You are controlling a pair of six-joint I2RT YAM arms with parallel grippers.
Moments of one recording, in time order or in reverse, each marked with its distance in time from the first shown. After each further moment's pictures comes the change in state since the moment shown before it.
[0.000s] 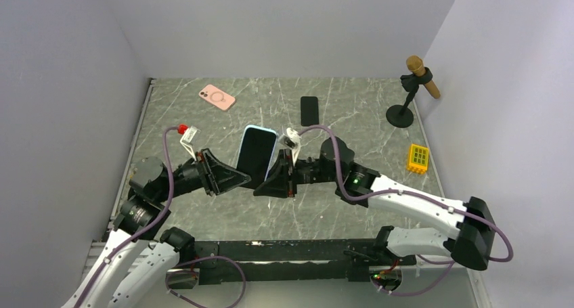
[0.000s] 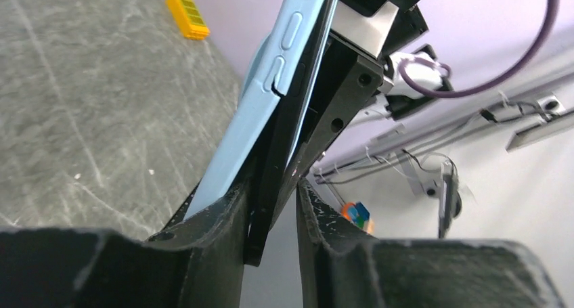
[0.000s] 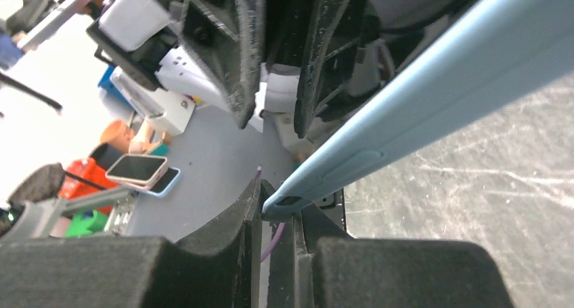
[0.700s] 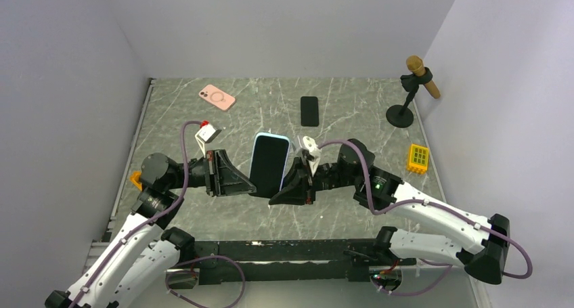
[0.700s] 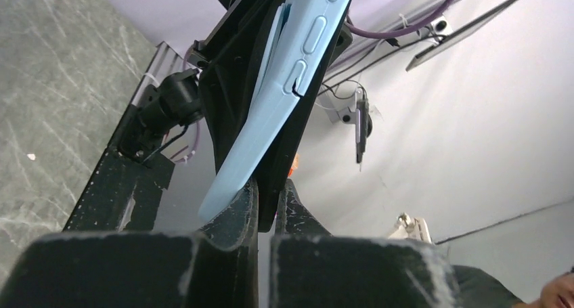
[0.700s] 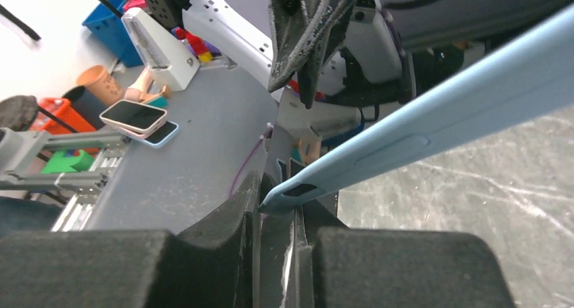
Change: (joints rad) left arm 0.000 0.121 -0.103 0.426 0.283 -0.286; right arm -0.040 -0.125 -0.007 -0.162 -0.103 -0.144
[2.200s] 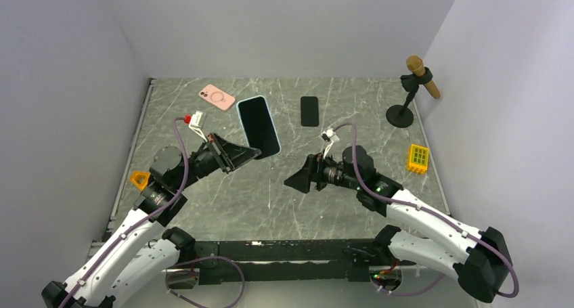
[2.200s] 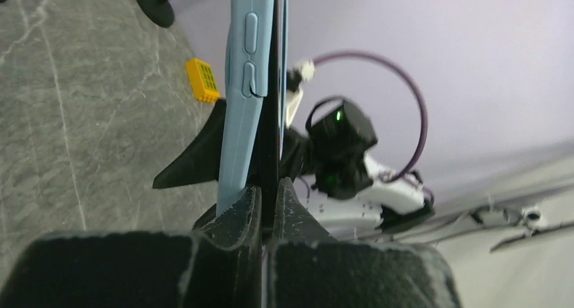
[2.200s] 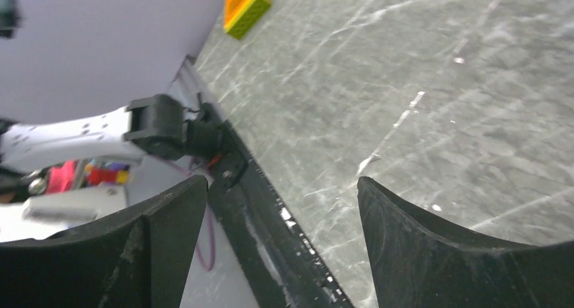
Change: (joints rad) left arm -0.068 0.031 0.040 -0.169 -0.655 0.090; right arm -0.177 -0.085 -0.302 -0.034 0.467 0.431
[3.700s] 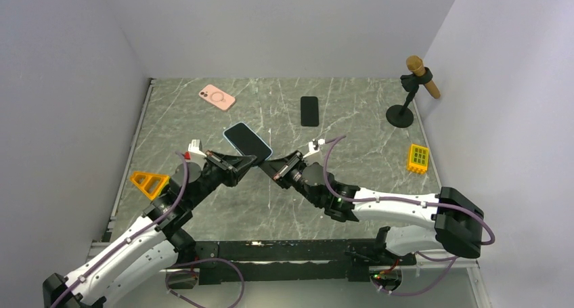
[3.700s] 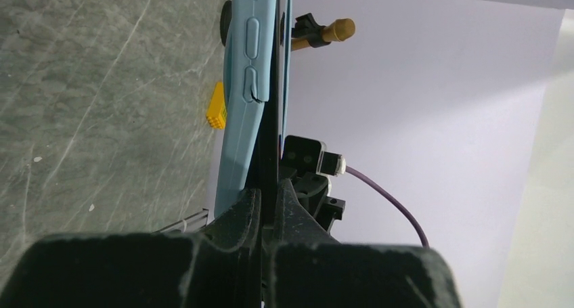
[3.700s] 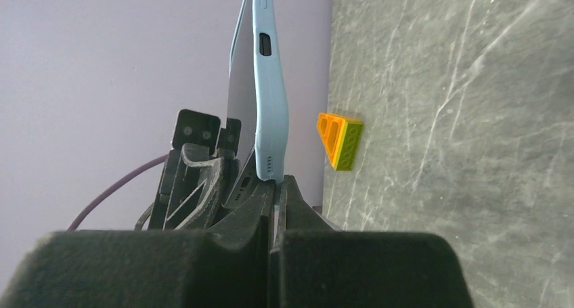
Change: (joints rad) left arm -0.130 -0.092 -0.183 -0.122 -0.410 -0.506; right arm 0.335 0.329 0.108 0.368 0.689 0.713
